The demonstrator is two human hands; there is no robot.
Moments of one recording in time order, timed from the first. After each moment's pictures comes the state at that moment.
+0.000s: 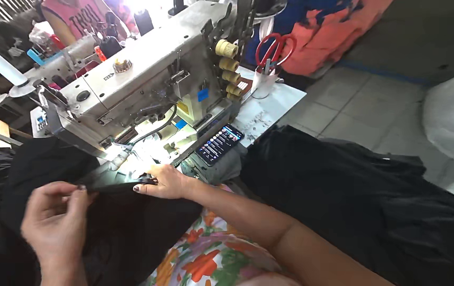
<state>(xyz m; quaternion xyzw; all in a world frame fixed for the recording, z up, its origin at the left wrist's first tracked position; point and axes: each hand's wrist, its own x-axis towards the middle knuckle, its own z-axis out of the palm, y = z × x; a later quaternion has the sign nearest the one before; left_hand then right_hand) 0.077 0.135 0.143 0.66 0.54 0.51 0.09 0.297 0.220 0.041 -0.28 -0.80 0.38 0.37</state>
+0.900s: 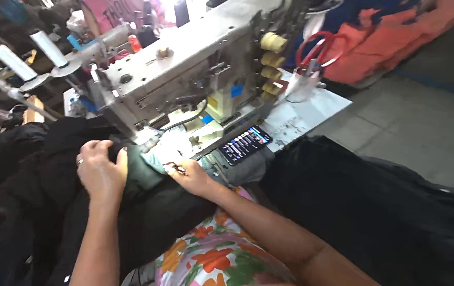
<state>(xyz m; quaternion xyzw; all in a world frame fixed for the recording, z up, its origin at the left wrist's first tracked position) 0.082 0.175 0.141 0.63 0.73 0.23 -0.13 0.287 0.206 0.017 -0.33 -0.72 0.40 0.45</state>
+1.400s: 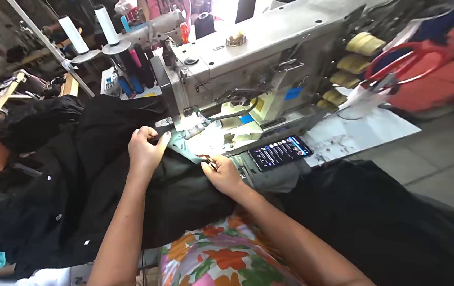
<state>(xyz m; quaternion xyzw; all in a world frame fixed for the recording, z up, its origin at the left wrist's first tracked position) 0.074 0.179 0.116 0.61 0.71 0.35 0.03 0.291 0.198 0.018 -0.39 -0.72 0.38 0.43</state>
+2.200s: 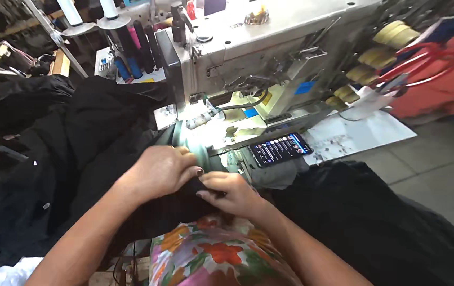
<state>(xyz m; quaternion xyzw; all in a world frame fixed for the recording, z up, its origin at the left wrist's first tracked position) 0.098 0.143 0.144 0.91 0.42 0.07 0.01 0.324 0.162 0.028 -0.18 -0.85 0.31 0.38</state>
